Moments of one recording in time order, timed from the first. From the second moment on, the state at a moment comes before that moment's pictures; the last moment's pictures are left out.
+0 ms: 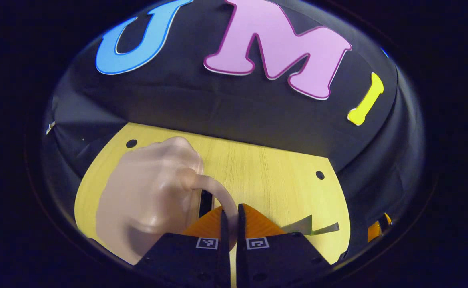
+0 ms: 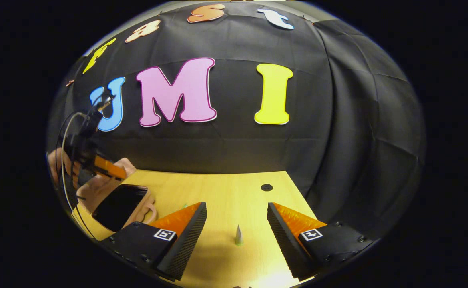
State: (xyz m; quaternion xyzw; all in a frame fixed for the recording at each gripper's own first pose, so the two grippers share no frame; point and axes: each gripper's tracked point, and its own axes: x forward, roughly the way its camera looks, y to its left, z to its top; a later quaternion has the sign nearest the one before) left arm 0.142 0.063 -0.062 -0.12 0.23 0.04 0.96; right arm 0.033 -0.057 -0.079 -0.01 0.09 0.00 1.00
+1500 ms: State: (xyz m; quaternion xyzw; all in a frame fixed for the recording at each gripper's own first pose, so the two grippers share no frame) left arm 0.103 0.571 -0.200 -0.05 0.28 0.26 0.92; right arm 0.046 -0.052 -0.120 0.00 0.09 -0.09 0.99
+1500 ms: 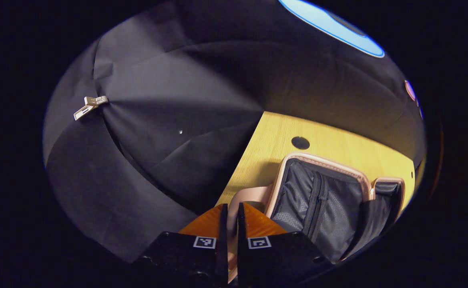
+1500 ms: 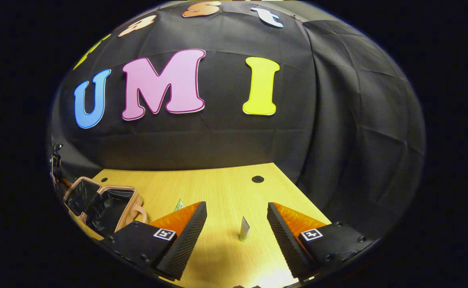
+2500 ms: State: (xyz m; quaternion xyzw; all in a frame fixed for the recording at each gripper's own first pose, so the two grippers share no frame) left arm 0.082 0.020 -0.049 -0.03 -0.04 0.03 1.00; right arm 0.043 -0.083 -0.135 0.02 0.11 -0.05 0.99
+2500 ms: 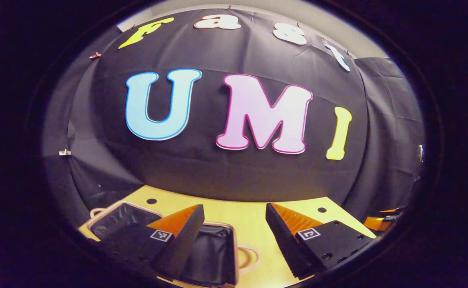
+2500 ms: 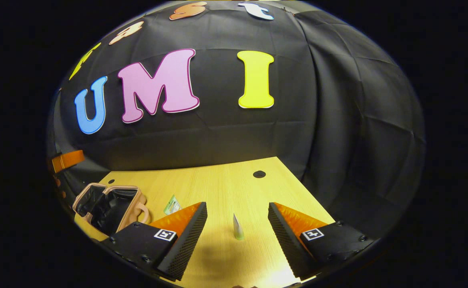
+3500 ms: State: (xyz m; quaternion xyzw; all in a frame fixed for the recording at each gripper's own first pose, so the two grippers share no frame) left arm 0.247 -0.160 -0.250 0.04 0.14 -0.13 0.98; right arm 0.115 -0.090 -0.274 0.04 0.20 -0.03 0.98
